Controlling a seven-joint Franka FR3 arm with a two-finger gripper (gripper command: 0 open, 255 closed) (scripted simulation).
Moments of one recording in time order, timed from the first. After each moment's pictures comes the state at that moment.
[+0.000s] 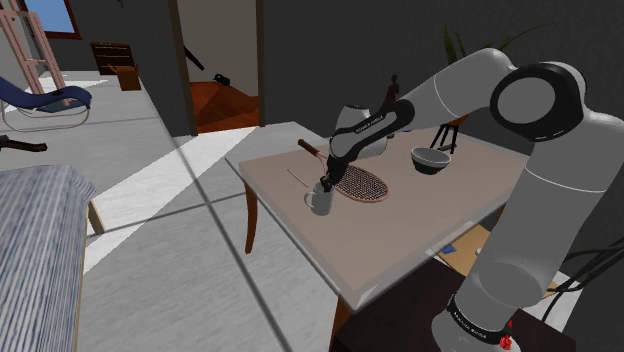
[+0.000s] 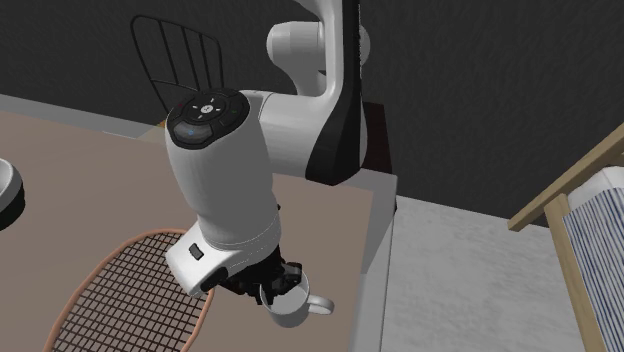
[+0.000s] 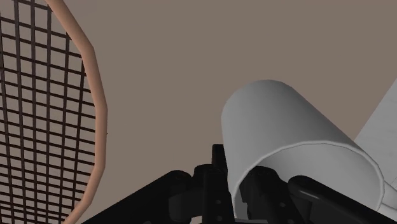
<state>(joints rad) 0.02 0.05 -0.12 -2.29 0.10 2.50 -0.24</state>
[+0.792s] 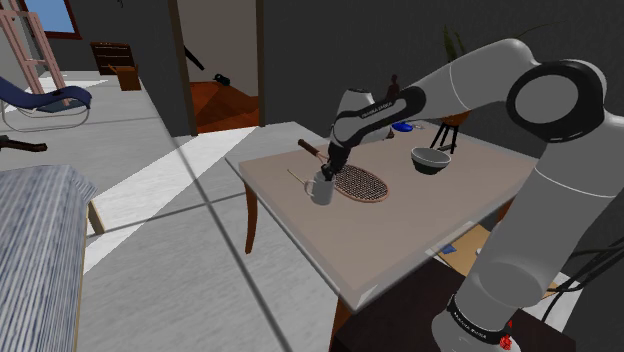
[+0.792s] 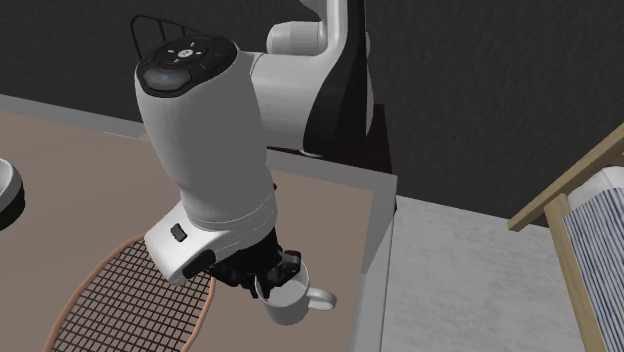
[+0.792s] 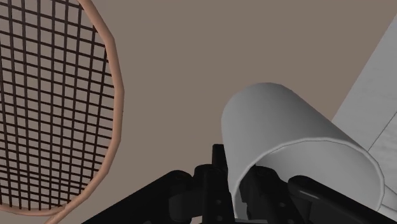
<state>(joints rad) 0.02 -0.02 -0.12 -2.24 0.07 2.38 -0.22</state>
